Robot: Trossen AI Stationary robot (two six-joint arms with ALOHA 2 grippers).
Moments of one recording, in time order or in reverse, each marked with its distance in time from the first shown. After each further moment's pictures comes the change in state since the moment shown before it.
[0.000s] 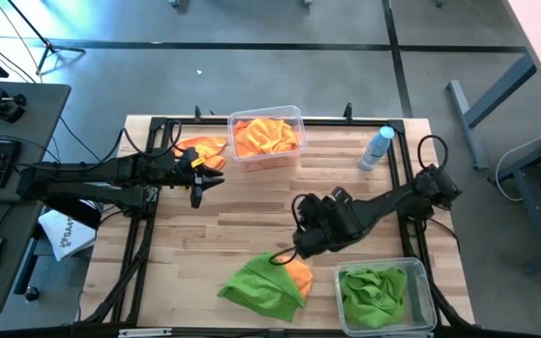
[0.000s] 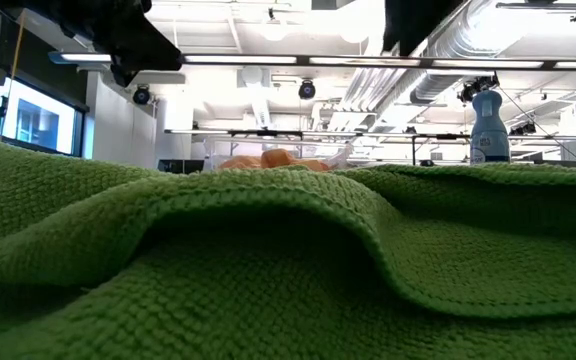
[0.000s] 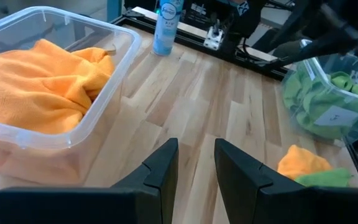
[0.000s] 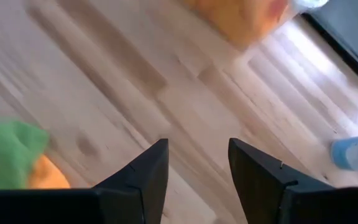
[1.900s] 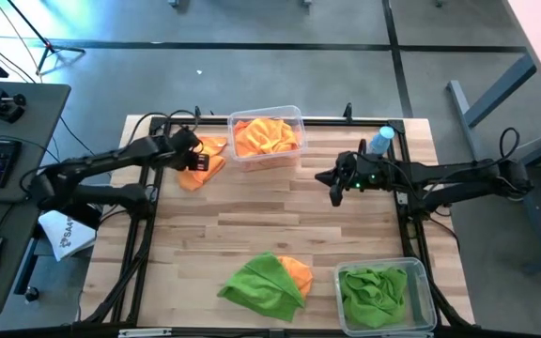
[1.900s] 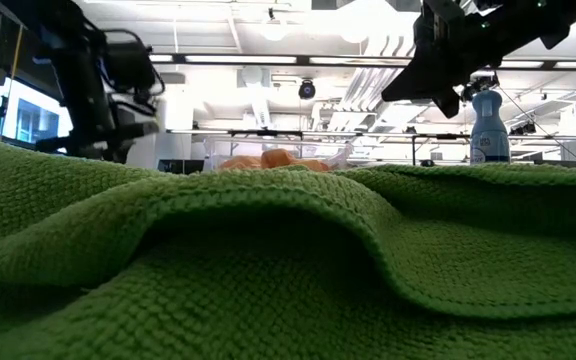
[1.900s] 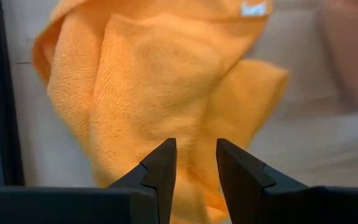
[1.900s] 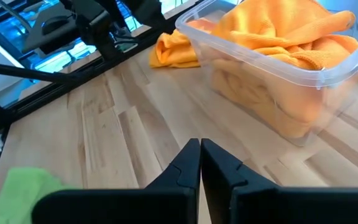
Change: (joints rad) left arm 0.538 0.322 0.000 -0.463 -0.120 -0.495; right arm -0.502 -0.843 -1.176 1.404 -0.453 -0.690
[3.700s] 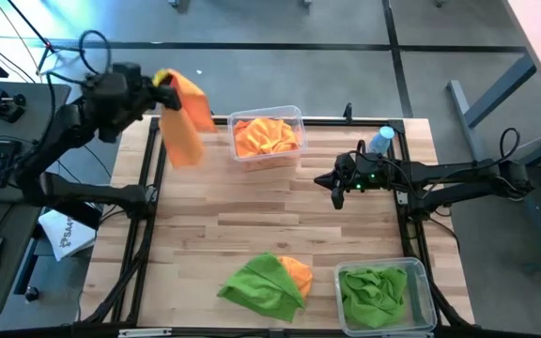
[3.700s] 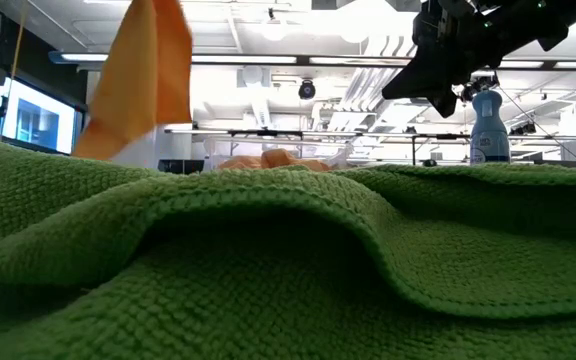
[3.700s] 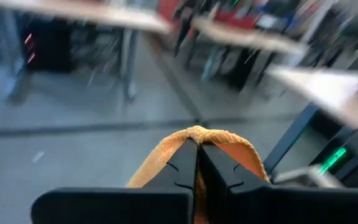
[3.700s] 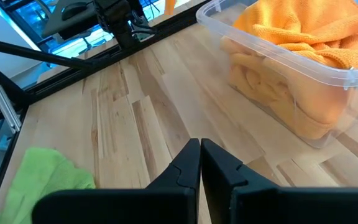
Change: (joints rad) left arm -0.229 -0.069 0.909 -0.092 -0.500 0.323; right arm -0.010 0.001 0.000 -0.002 -0.087 -0.052
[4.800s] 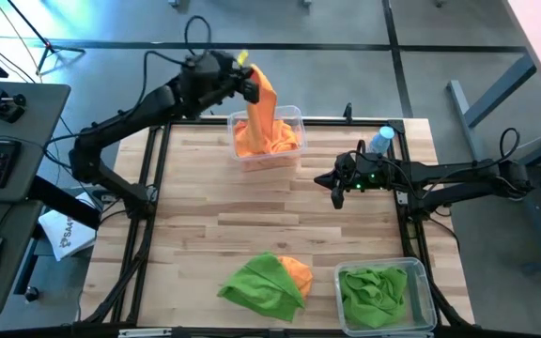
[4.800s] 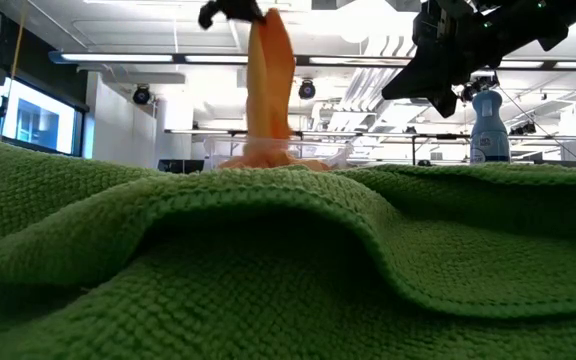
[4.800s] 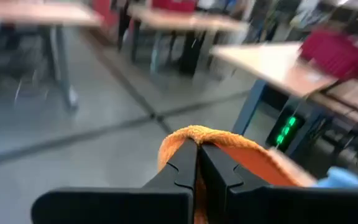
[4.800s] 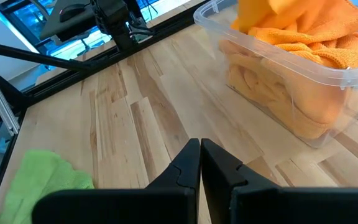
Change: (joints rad) left arm 0.047 0.503 0.131 0.448 0.279 0.167; right arm 0.000 0.000 0.000 0.000 0.009 0.008
